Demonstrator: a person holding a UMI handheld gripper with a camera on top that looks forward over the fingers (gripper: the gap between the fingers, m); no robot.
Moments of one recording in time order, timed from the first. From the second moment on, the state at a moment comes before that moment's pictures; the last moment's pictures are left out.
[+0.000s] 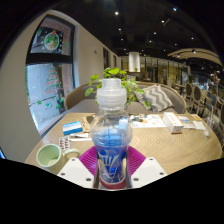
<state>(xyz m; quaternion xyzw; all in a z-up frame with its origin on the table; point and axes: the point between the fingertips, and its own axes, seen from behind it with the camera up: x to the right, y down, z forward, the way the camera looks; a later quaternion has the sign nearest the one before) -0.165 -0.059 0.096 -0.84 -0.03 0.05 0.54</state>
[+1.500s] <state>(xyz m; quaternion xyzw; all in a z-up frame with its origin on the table) -0.170 -0.298 0.229 -0.90 0.02 -0.03 0.44</state>
